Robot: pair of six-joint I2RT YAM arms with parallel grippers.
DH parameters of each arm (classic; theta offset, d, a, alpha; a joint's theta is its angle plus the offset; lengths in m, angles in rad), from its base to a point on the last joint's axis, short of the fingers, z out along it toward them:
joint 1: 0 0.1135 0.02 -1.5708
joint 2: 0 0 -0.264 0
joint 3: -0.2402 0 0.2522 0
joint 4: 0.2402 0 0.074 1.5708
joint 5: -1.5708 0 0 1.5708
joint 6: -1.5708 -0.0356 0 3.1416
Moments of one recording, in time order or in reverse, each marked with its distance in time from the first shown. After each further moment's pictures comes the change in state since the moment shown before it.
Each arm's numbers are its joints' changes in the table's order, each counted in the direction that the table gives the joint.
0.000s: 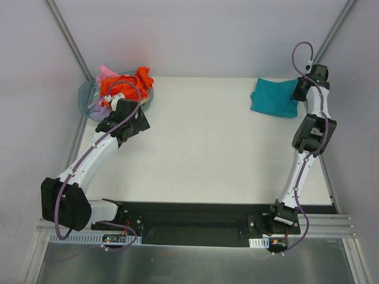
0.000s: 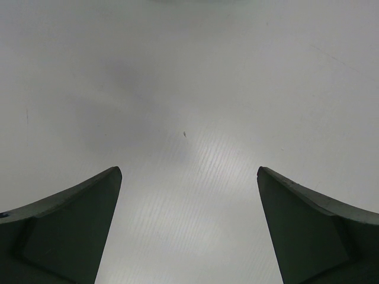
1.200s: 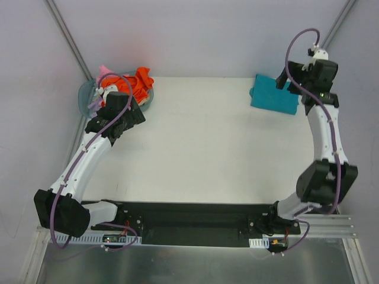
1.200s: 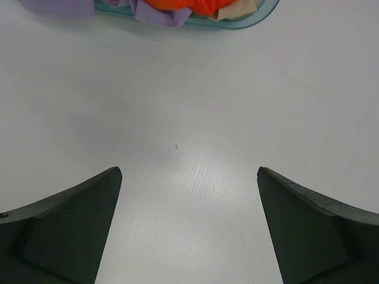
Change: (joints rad) left arm 0.037 -0.048 -0.136 0.061 -0.016 -0.055; right arm 0.125 -0.789 0.637 -0.257 0.053 -0.050
